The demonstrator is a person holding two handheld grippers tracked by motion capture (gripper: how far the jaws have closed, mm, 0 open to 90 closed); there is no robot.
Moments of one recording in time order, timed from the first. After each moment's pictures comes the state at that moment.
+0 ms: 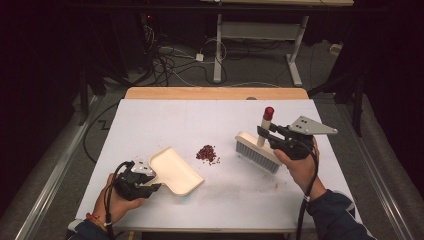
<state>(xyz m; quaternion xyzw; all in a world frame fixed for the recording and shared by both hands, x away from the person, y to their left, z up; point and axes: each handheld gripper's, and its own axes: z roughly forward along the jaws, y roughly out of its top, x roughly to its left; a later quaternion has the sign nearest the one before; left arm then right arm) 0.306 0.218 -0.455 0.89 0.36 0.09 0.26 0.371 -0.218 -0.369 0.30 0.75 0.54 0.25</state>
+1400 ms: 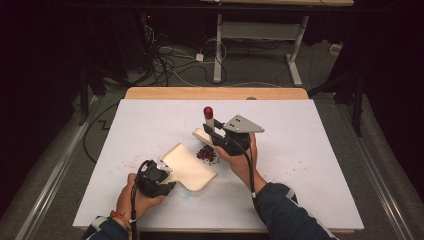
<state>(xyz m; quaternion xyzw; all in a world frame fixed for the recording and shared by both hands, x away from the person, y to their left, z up) 0.319 0.169 -0.467 0.88 0.40 0.09 0.23 0.394 -0.080 -0.403 0.28 0.74 0.56 0.25</state>
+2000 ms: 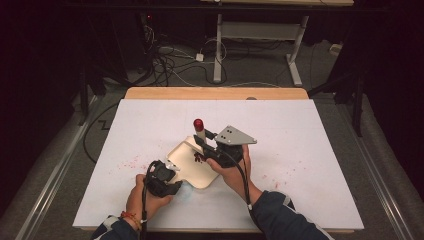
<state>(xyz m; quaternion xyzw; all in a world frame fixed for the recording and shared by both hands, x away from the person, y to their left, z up) 0.321 0.148 -0.471 0.88 0.42 0.10 0.22 0.363 -0.062 -0.405 0.26 0.75 0.56 0.24</state>
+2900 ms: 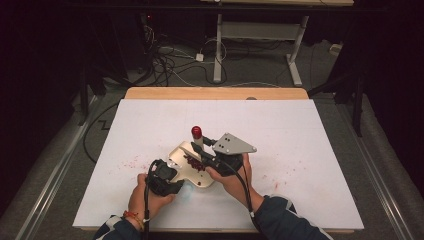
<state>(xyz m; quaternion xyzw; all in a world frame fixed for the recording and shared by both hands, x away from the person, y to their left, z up) 0.322 0.146 -0.468 0.87 0.42 0.10 0.23 0.339 -0.059 -0.399 0.23 0.76 0.56 0.24</state>
